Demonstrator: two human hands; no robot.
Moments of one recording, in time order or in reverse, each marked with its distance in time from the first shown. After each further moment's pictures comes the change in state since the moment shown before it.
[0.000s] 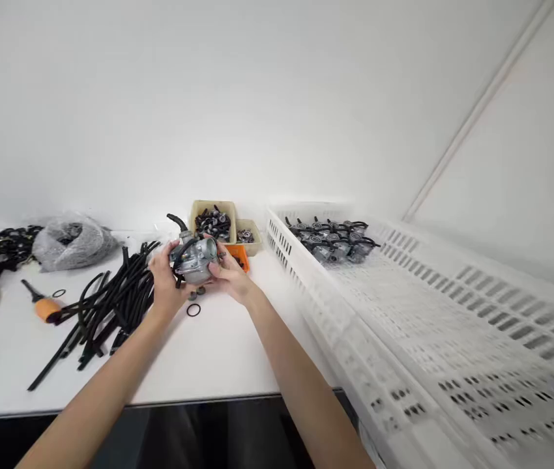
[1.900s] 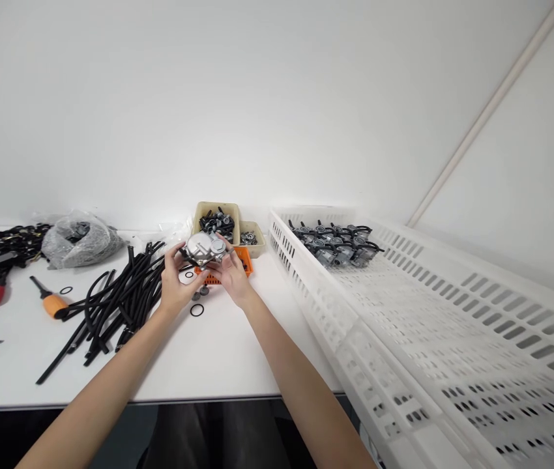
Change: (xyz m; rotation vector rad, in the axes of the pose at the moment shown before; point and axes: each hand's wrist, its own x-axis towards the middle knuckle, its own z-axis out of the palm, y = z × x) left_hand 0.002 0.006 0.003 -0.365 -0.093 -0.381; right_hand 0.010 0.017 0.000 -0.104 0.170 -0.196
